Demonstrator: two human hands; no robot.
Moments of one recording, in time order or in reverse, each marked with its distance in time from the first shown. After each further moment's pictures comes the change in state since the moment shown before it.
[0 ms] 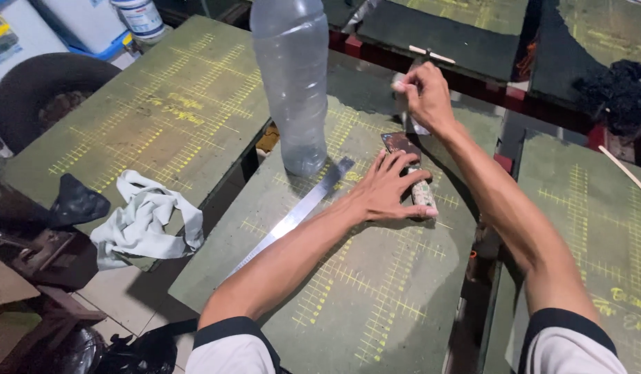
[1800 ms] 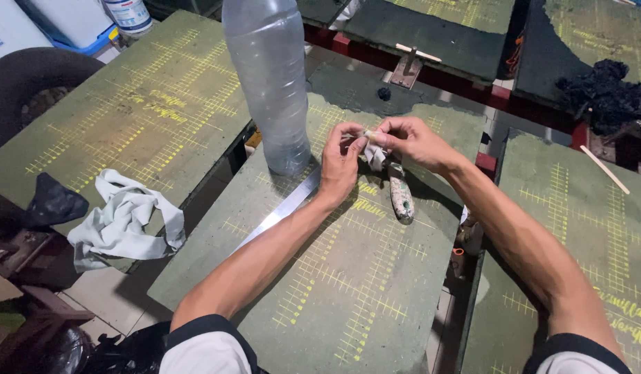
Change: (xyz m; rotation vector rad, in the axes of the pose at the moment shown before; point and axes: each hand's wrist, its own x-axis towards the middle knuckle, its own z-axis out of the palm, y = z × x) left_hand 0.016 -0.054 0.021 -0.789 0.959 -0.122; right_hand -0.043 -0.119 -0.066 0.720 -0.510 0.492
